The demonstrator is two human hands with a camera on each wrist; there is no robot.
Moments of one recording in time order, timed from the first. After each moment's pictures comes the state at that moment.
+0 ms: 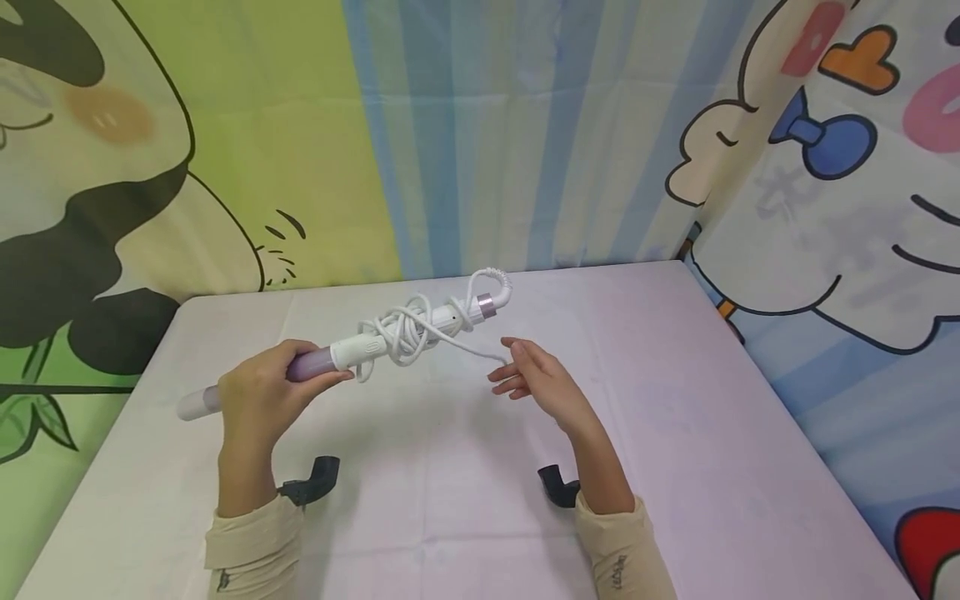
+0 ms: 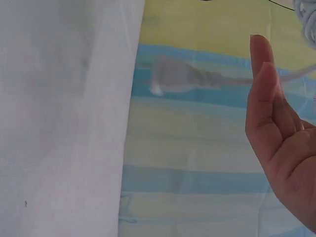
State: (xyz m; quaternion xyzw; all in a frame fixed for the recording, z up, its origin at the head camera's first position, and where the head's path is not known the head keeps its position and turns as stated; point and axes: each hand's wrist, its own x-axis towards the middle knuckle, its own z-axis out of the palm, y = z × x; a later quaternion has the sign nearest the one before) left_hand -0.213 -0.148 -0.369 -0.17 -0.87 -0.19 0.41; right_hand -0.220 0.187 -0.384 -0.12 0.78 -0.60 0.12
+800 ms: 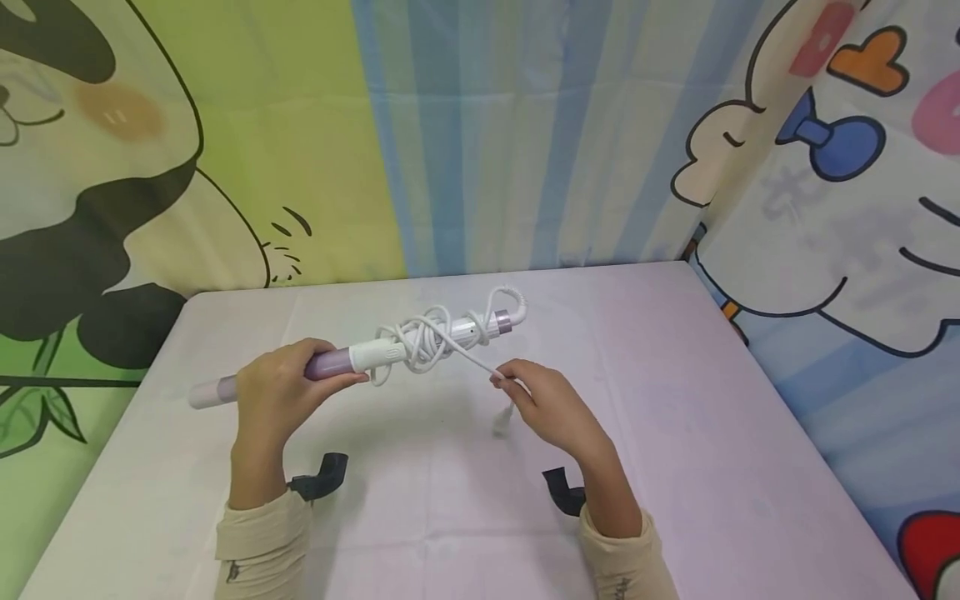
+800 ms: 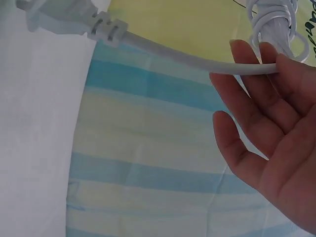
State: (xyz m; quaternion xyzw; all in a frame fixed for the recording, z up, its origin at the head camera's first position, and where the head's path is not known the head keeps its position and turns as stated) left_hand -0.212 -0.140 -0.367 -0.18 -0.90 -0.17 0.37; right_hand -0.190 0.177 -0.359 -0.22 0.91 -0.36 -0.02
